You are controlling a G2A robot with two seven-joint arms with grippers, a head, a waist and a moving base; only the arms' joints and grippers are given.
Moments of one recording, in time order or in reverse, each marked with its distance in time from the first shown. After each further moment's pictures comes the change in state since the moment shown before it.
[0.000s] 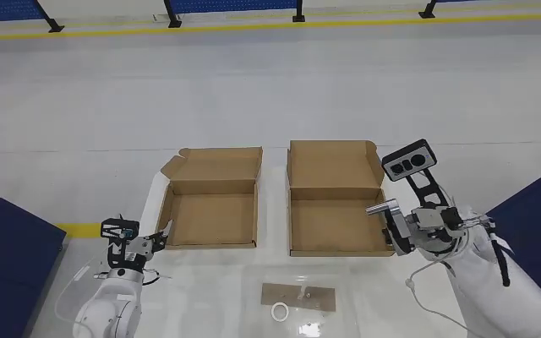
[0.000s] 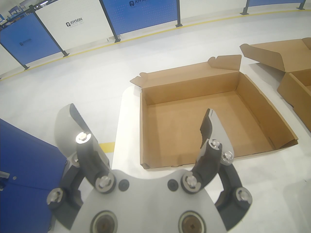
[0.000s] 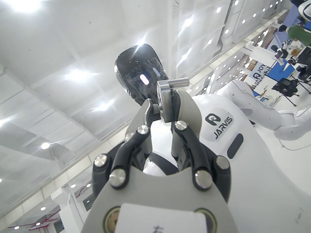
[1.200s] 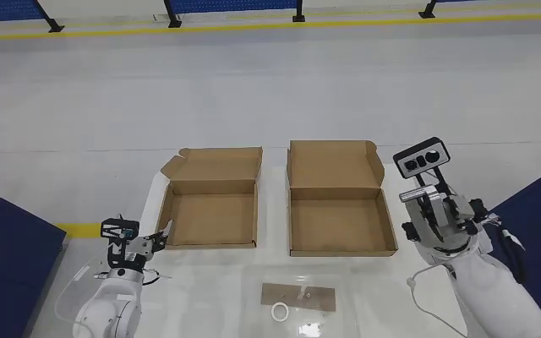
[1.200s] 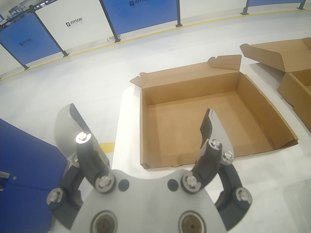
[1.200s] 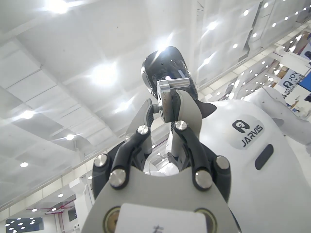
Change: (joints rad) left arm 0.000 0.000 0.000 0.000 0.000 0.000 0.000; right arm -0.085 -0.112 0.120 -0.005 0.074 0.103 0.022
